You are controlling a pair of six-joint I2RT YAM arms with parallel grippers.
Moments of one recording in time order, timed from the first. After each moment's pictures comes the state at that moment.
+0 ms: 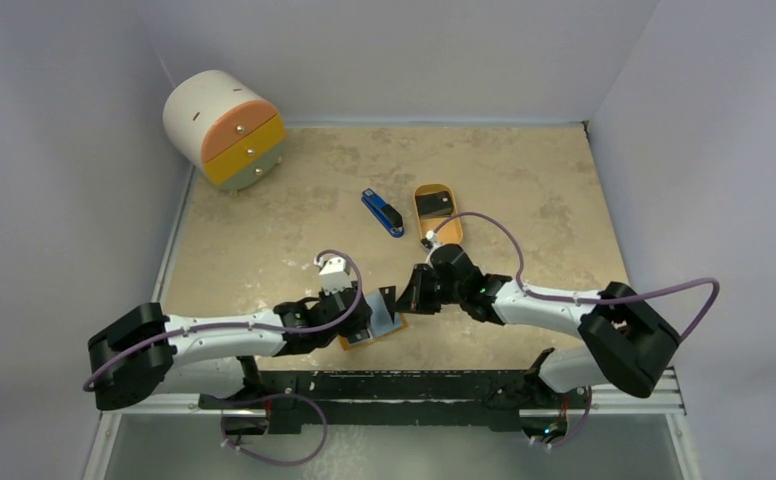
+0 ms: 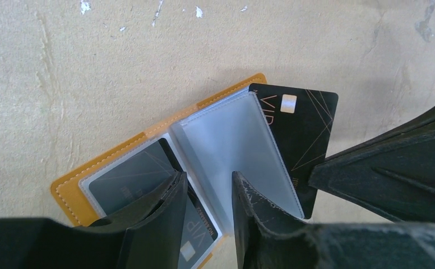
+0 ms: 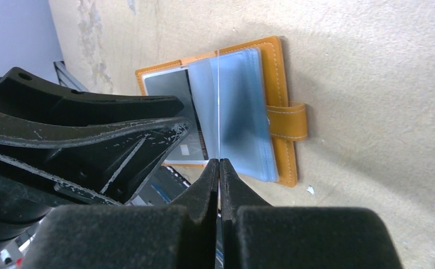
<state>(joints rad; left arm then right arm) -1.12 1.20 0.46 -0.11 -0.51 -1.07 0.82 1.36 0.55 0.08 -0.24 0.96</state>
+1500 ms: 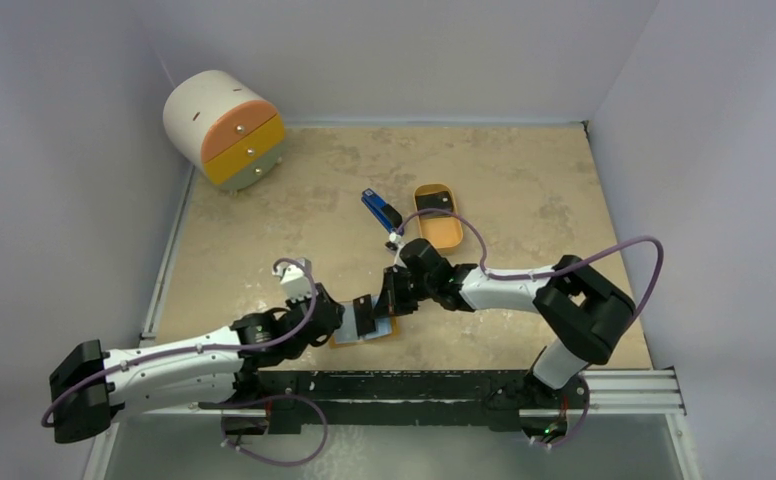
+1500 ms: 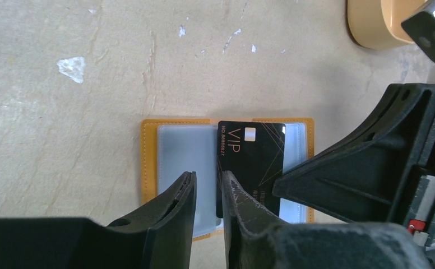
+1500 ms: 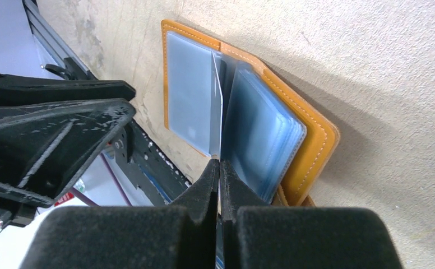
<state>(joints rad) -1.12 0.82 0.37 -0.37 -0.64 -1.21 0.89 1.62 0.74 0.09 -0.36 0.86</state>
